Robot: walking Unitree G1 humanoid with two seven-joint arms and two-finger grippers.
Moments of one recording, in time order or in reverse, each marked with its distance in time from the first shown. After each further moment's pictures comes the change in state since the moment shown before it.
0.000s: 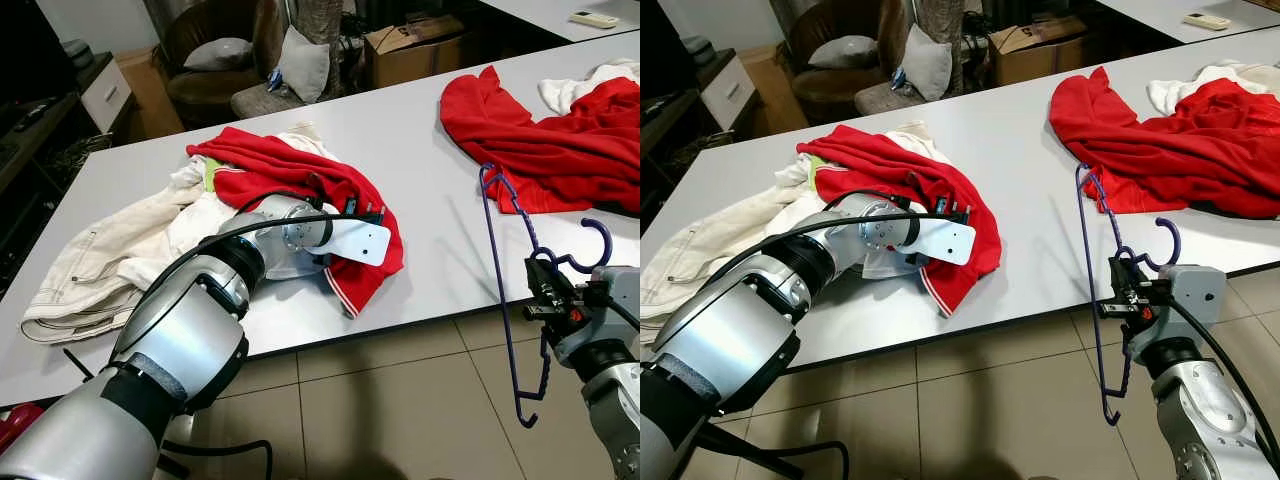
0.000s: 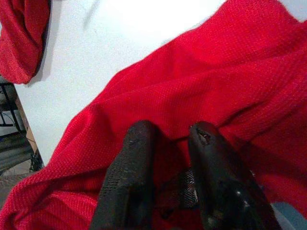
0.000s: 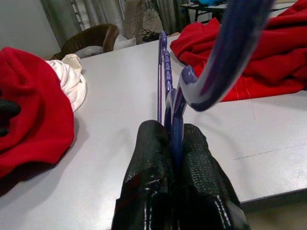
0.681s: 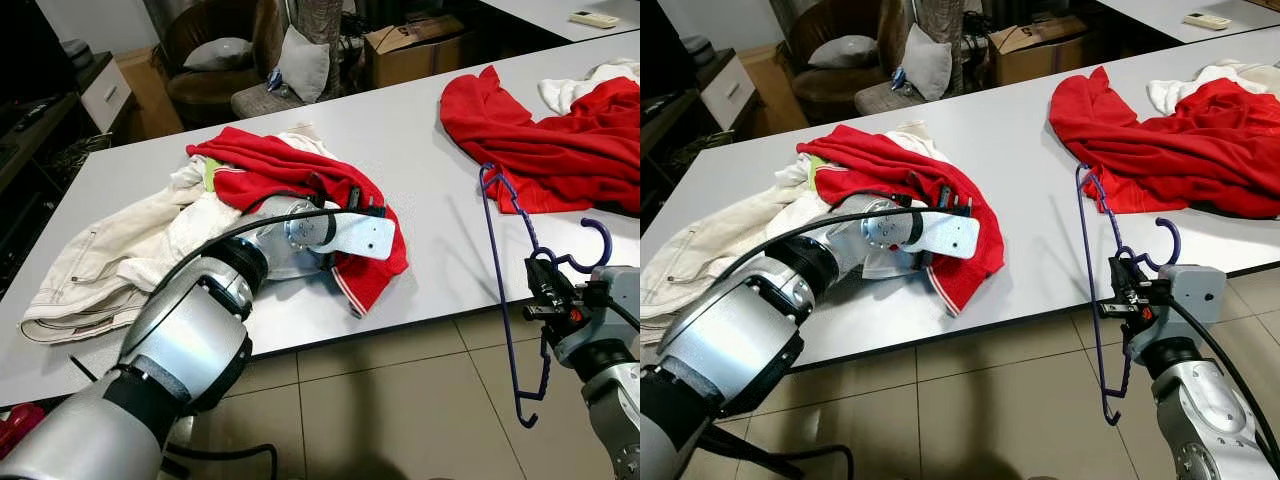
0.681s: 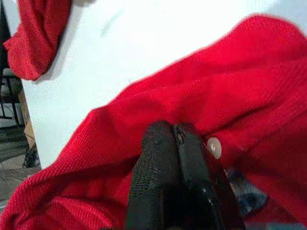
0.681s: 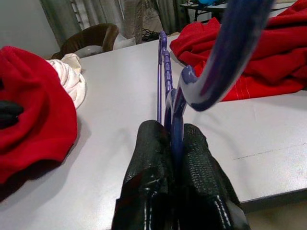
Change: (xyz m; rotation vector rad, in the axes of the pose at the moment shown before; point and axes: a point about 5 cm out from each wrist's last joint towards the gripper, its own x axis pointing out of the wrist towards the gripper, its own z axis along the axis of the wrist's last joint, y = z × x) left arm 0.003 0.002 0.005 -0.114 -0.057 0.066; right arm 0.000 0.000 0.000 -0.002 0.001 -0.001
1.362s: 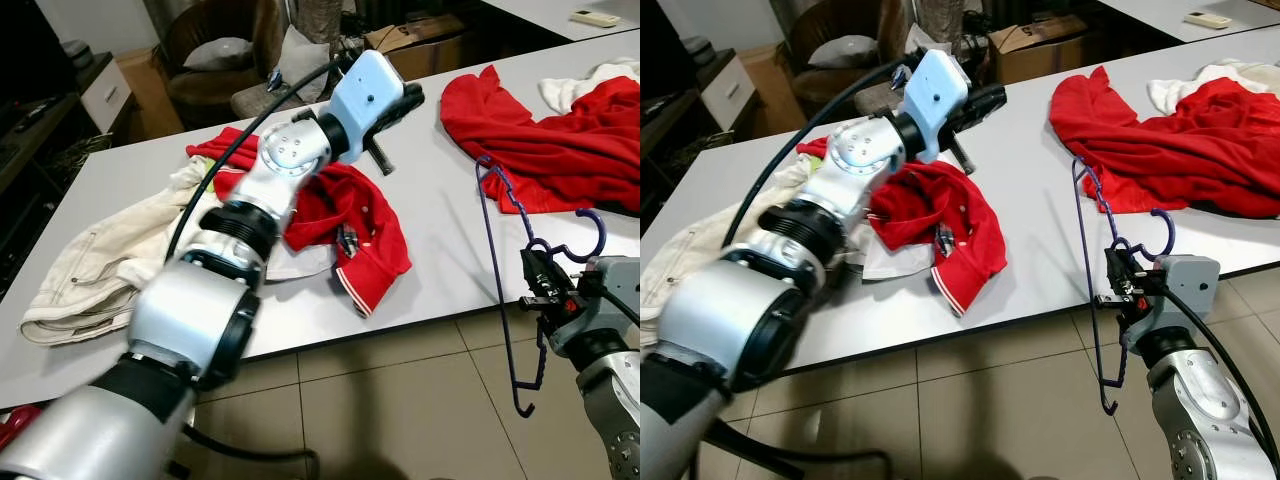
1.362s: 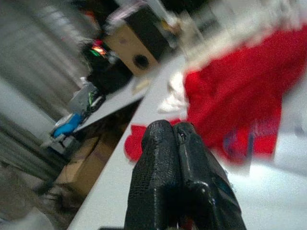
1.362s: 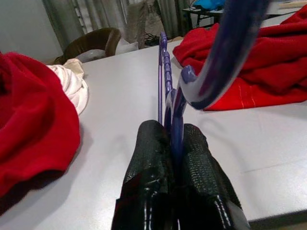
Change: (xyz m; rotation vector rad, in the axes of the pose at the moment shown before) left arm -0.046 0.086 0.031 -0.321 -0.418 0.436; right arm 0.009 0.002 0.004 -0.004 -0.016 0.014
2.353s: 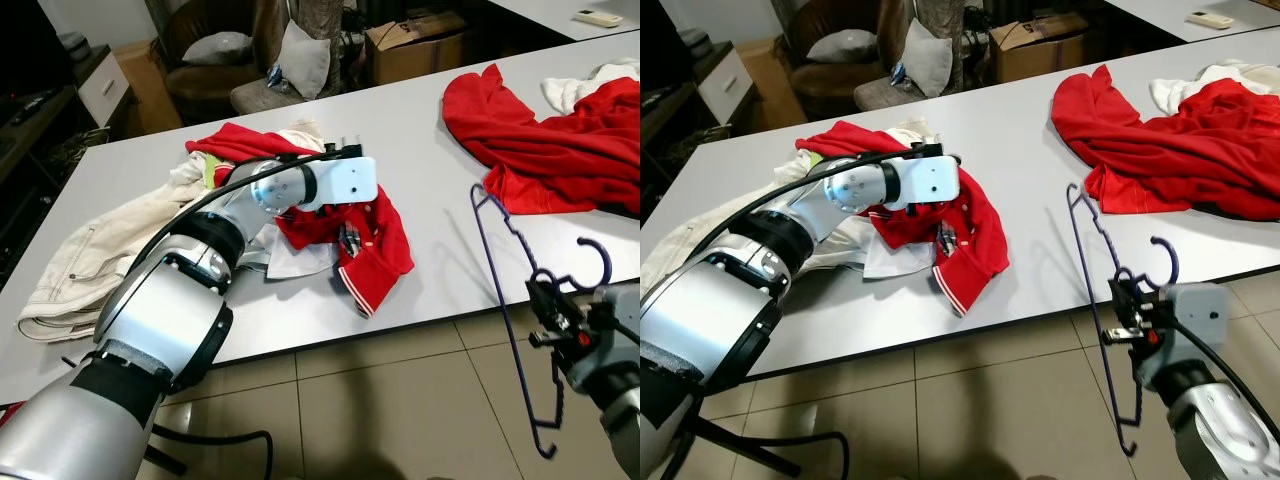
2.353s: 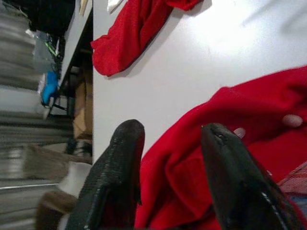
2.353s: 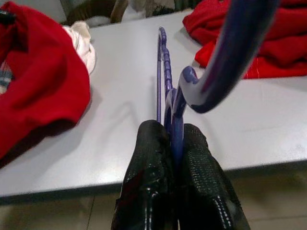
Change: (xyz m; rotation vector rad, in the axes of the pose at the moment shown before) left arm -0.019 -0.021 -0.047 0.327 0.329 -0.200; right arm -0.037 -0.003 -0.003 -0.053 0.119 0.034
